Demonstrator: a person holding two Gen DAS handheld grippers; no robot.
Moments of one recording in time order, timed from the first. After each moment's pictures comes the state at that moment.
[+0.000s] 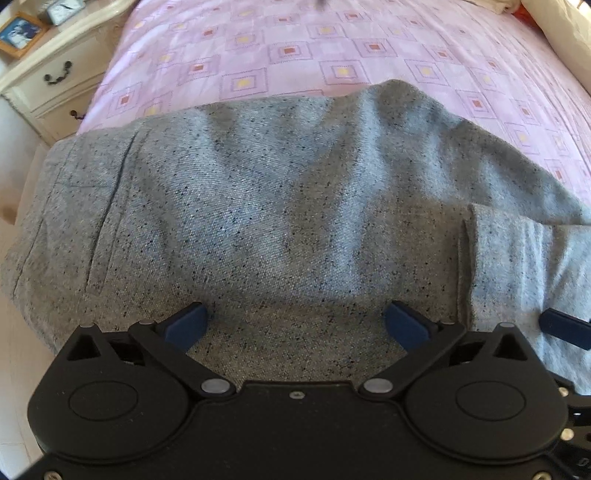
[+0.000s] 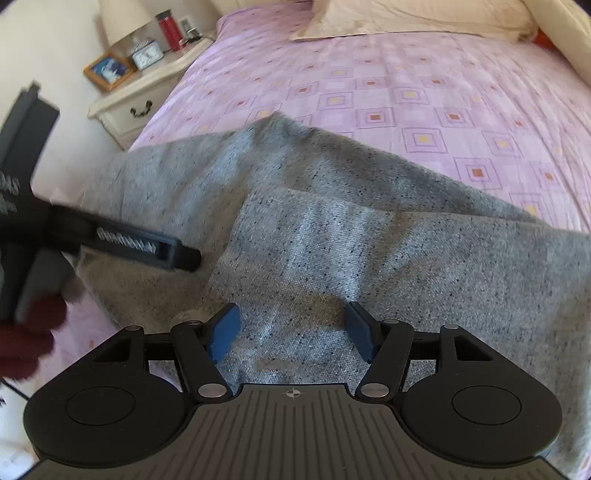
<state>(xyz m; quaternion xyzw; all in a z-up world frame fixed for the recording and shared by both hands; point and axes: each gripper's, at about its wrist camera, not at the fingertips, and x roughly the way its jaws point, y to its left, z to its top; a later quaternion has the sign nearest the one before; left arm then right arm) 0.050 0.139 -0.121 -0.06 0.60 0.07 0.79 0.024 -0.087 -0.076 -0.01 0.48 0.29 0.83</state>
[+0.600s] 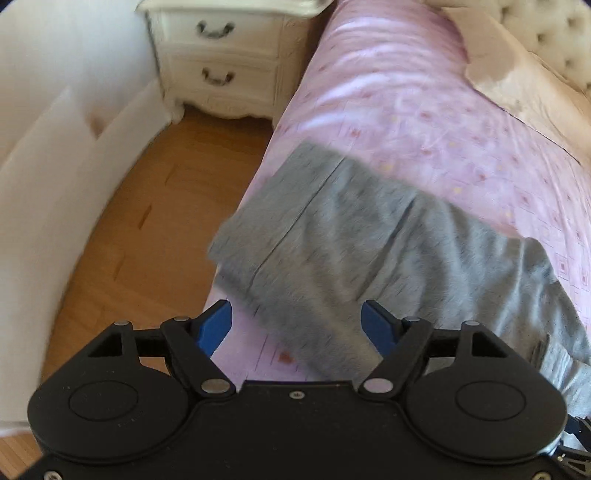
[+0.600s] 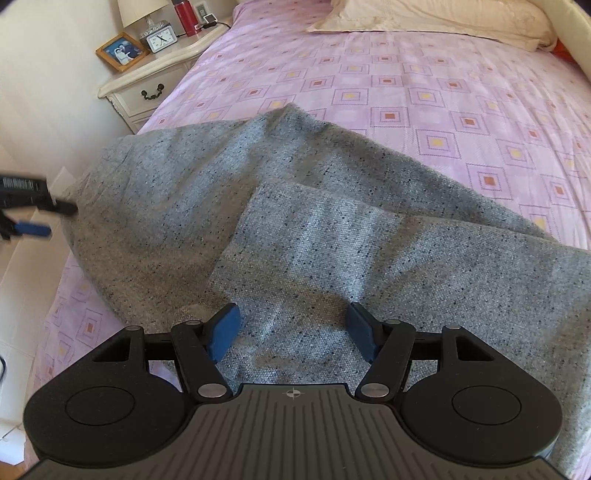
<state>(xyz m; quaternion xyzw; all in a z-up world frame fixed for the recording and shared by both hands) -0.031 0.292 -0.074 -0.23 0.52 0.23 0.79 0.027 -0.084 -0.077 -0.02 0.49 0.30 0.82</state>
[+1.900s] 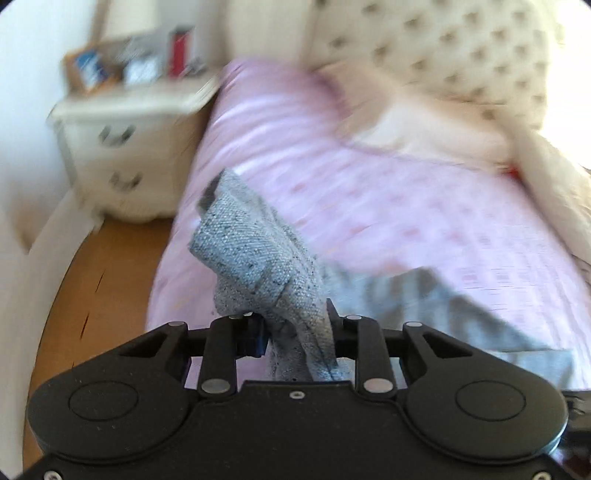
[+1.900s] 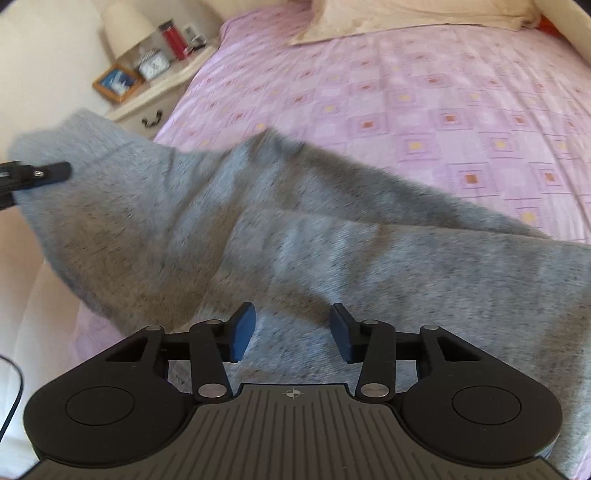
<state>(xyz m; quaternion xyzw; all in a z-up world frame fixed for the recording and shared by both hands) -0.016 0.217 -0.006 -0.13 0.39 0.09 0.90 0.043 -0.118 -0.070 0.05 0.48 0.31 0.82</state>
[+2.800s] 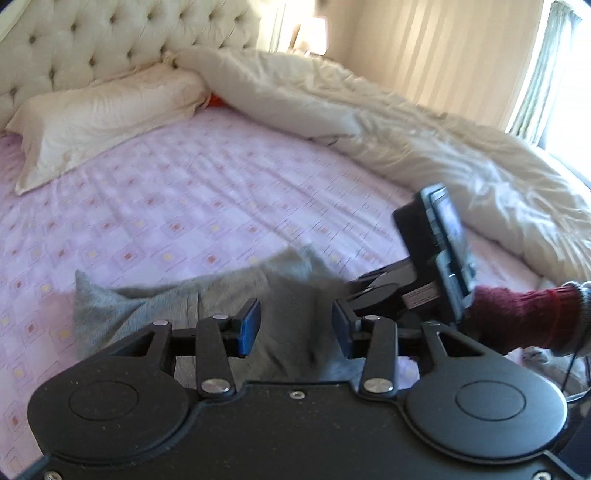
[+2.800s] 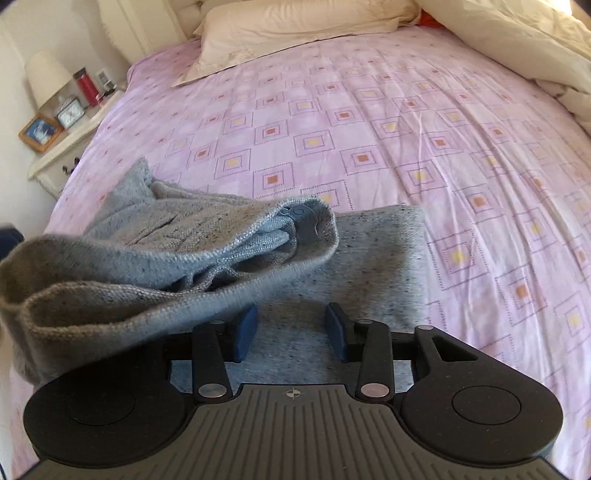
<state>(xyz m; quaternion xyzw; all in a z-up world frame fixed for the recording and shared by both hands) -0.010 0.000 0.018 0.01 0.39 -0.31 0.87 0.042 -0.226 -0.083 0.05 0.47 0.19 0.86</state>
